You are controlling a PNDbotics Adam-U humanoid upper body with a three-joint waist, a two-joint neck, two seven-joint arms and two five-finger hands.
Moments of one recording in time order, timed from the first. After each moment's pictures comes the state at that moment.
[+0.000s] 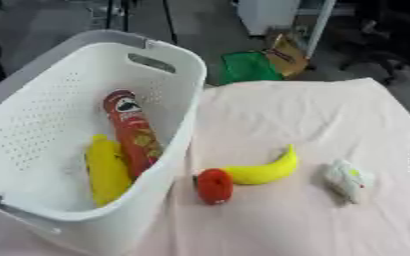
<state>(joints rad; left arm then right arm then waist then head) -0.48 0.12 0.03 -1.99 -0.15 -0.43 0.56 -0.11 -0.39 -0.41 -1.99 0.77 -0.35 -0.80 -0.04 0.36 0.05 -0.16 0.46</state>
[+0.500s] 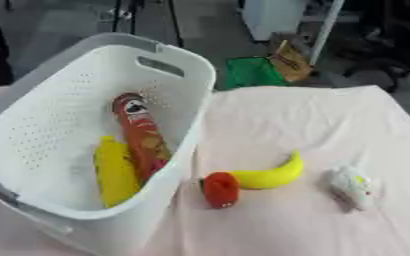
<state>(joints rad) -0.47 0.13 0.03 -1.99 -0.15 -0.43 0.56 0.14 -0.74 -0.34 -1.99 0.88 -0.21 -0.52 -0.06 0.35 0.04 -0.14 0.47</state>
